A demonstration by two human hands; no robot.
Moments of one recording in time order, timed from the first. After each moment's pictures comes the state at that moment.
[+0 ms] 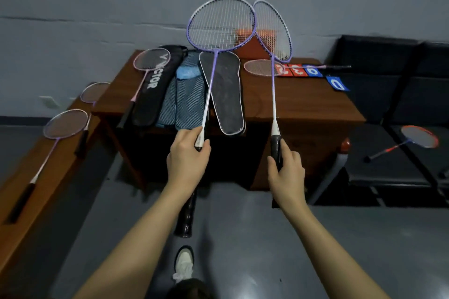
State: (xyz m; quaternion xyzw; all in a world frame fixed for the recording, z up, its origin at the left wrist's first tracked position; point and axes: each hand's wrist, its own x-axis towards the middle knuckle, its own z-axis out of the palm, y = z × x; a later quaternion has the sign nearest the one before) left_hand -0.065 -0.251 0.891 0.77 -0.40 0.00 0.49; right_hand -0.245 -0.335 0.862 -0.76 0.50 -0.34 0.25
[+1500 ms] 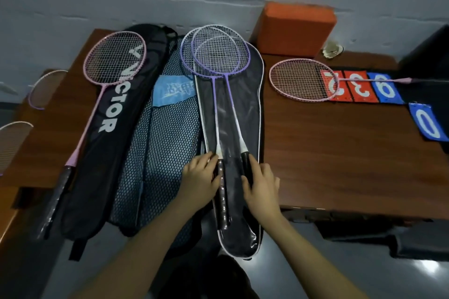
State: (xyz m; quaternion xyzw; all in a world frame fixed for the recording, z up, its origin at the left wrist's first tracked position) left_hand 0.152 -0.615 0.740 0.83 -0.52 -0.13 0.17; right_hand 0.006 -0.690 0.751 -0.84 0.47 -0.11 0.27
